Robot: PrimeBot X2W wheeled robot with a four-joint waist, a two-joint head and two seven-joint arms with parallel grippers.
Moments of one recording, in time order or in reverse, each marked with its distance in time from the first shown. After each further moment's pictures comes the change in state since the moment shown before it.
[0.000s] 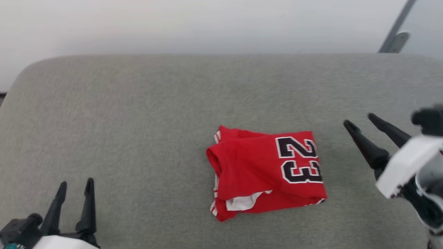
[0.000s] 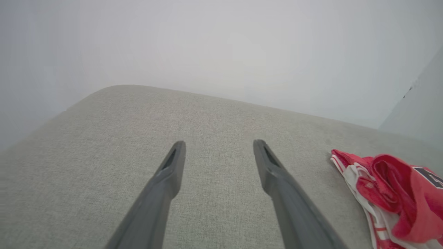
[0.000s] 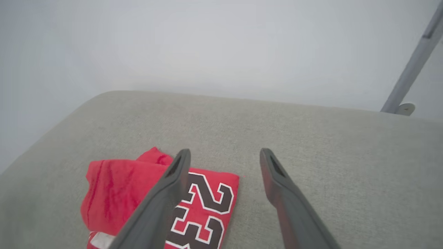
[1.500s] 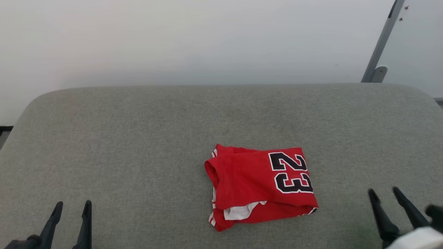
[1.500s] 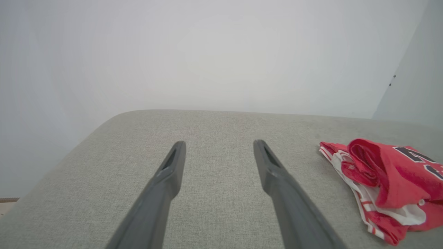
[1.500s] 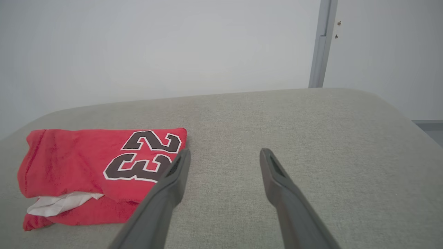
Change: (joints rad) left arm 0.138 0.030 0.032 -0.078 0.114 -0.006 0.000; right arm 0.333 0.031 -0.016 0.315 -0.122 0.000 -0.673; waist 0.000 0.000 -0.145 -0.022
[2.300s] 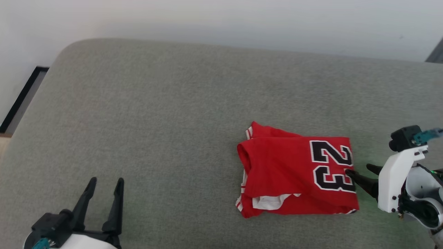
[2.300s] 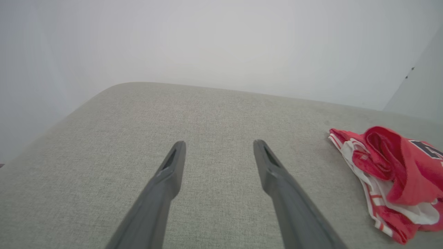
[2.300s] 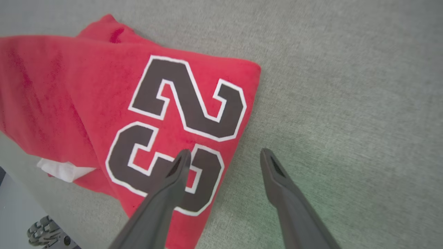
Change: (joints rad) left arm -0.129 -0.024 -0.128 0.027 -0.032 0.000 0.000; right arm -0.402 -0.161 0.234 0.039 0.267 0.000 0.777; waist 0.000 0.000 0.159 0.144
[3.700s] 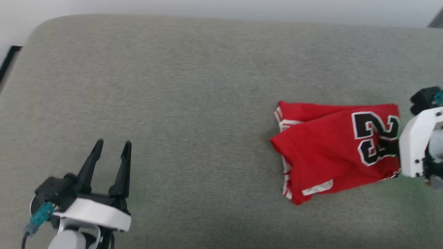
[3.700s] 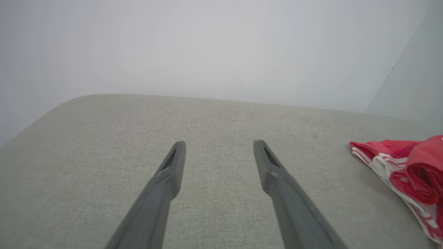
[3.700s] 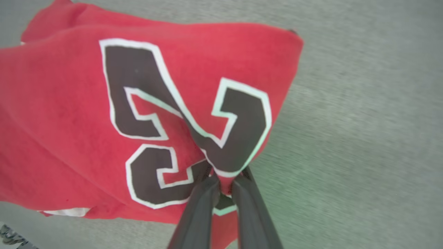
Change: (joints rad) left arm -0.183 -0.002 -0.056 0.031 -0.017 0.000 0.000; right arm -0.166 -0.012 -0.109 0.030 -0.106 0.001 0.285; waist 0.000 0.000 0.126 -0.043
